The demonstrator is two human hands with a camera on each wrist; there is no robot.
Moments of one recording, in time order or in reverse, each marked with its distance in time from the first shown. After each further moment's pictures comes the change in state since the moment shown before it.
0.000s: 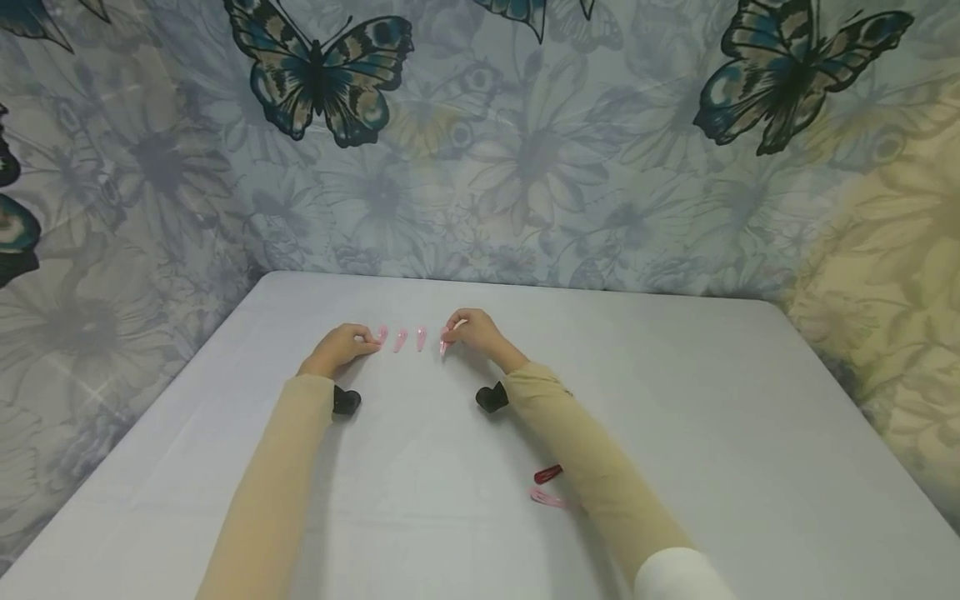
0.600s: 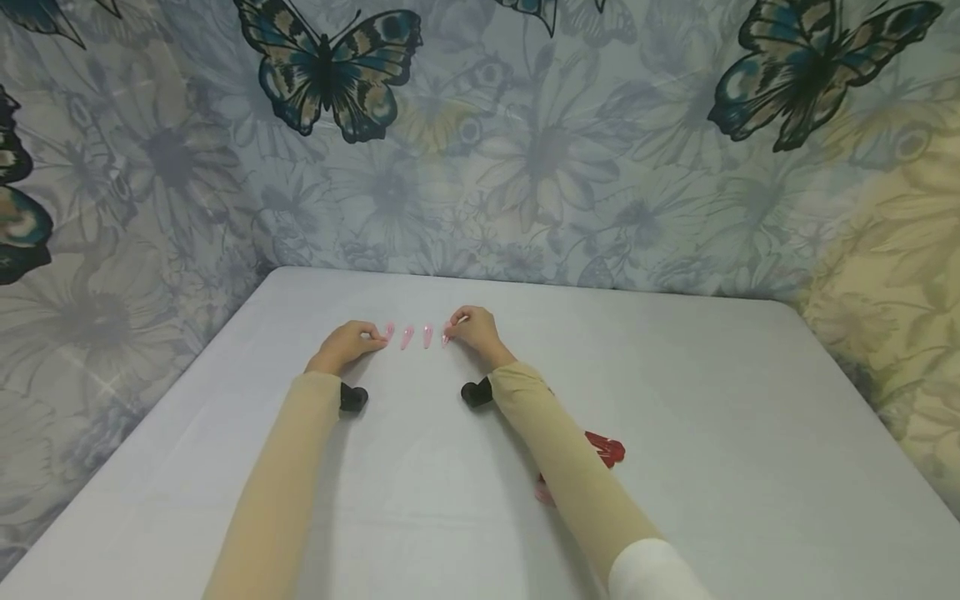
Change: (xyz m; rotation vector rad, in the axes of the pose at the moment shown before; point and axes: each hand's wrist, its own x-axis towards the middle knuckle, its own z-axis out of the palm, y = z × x) left_hand -0.005 0.005 0.000 0.008 0.019 -0.014; right_hand 0.020 0.008 0.021 -0.034 0.194 -0.002
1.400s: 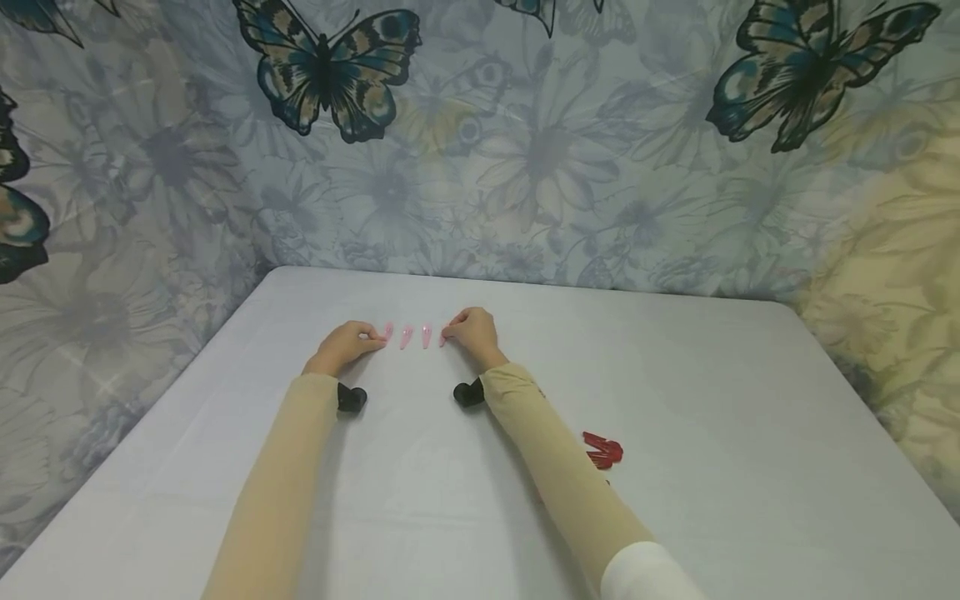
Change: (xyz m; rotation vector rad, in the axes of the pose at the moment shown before) left_hand -0.001 0.000 0.001 -0.005 0.012 -0.015; right_hand -0.010 -0.008 0.003 -0.036 0.060 0.076
